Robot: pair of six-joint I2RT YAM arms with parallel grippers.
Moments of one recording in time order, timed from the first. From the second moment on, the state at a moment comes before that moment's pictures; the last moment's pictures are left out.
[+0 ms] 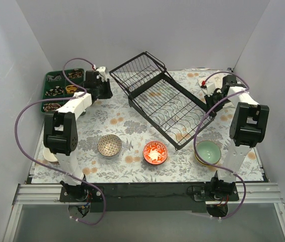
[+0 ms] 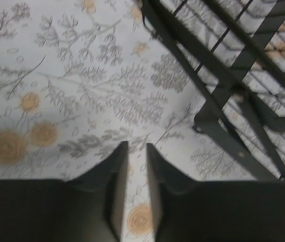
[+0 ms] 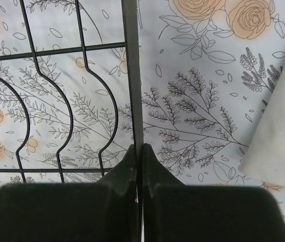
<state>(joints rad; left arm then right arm) -0.15 1.85 1.37 -0.19 0.17 -0.16 -0.14 1.99 1.50 -0.76 -0.44 -0.71</state>
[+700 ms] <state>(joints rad) -0.25 2.26 1.79 -0.17 0.18 -0.12 -0.15 1.92 1.40 -0.73 -0.42 -0.68</state>
